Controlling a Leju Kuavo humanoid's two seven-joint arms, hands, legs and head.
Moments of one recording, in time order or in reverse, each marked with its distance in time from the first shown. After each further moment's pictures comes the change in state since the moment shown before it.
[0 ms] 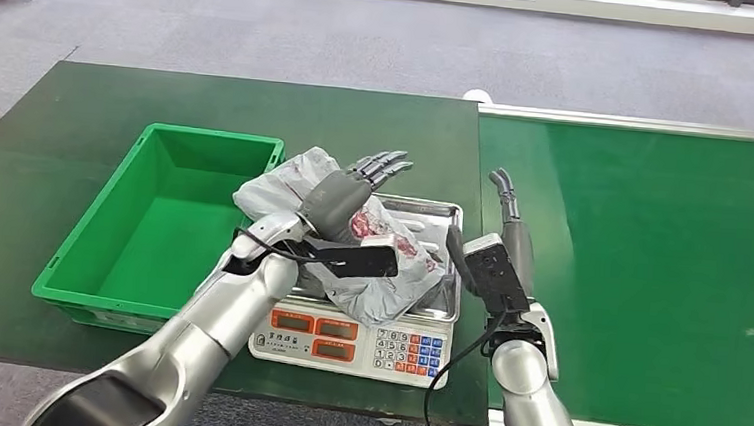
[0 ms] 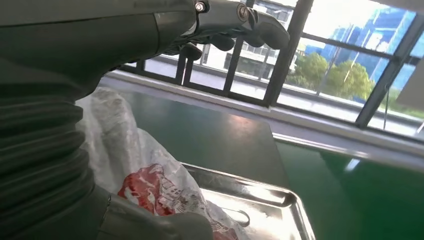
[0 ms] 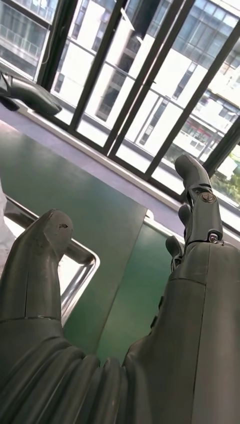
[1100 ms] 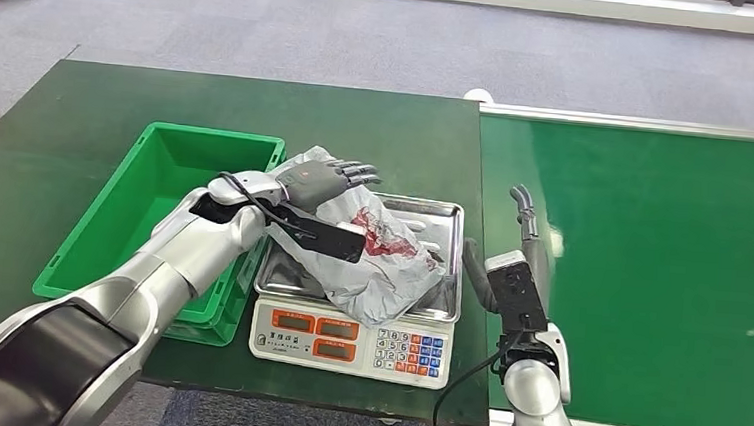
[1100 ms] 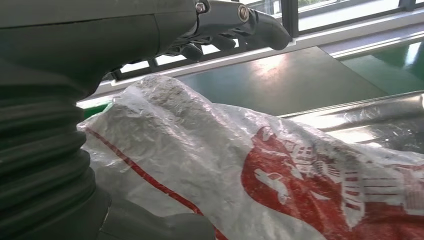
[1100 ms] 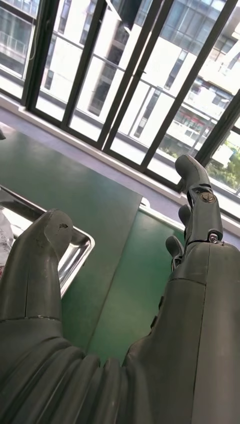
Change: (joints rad) left arm -0.221 0.150 -0.183 0.209 -0.066 -0.259 -0.019; right arm 0.082 0.002 -0.047 -0.082 -0.017 0.004 -0.001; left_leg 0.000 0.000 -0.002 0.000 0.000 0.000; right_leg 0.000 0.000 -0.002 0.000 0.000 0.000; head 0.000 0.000
